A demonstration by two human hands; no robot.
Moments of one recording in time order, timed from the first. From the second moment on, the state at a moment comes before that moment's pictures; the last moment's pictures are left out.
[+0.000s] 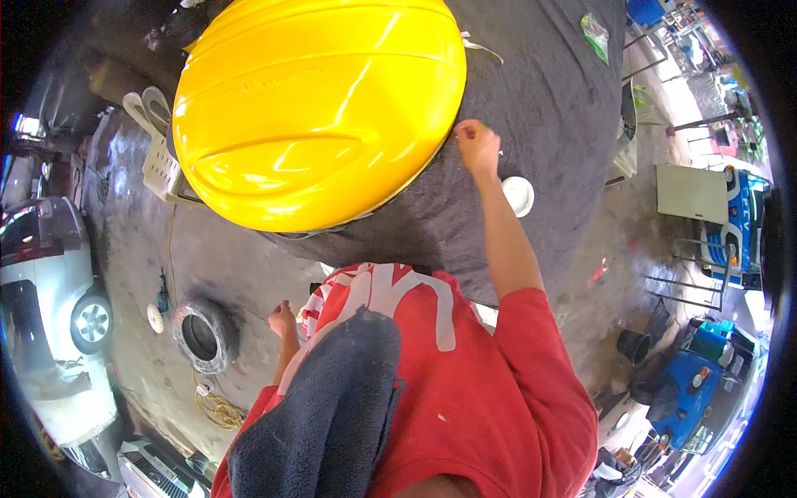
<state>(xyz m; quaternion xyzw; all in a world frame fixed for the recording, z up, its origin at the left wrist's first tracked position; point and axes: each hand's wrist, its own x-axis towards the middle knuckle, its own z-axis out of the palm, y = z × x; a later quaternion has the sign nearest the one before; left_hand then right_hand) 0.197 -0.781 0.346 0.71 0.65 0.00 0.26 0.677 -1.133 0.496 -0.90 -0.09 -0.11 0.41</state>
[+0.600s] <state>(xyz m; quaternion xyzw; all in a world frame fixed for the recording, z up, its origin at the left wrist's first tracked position) 0.184 -0.760 0.366 0.85 0.48 -0.05 0.22 0.599 -1.117 0.499 -0.97 -0.12 -0.07 0.18</state>
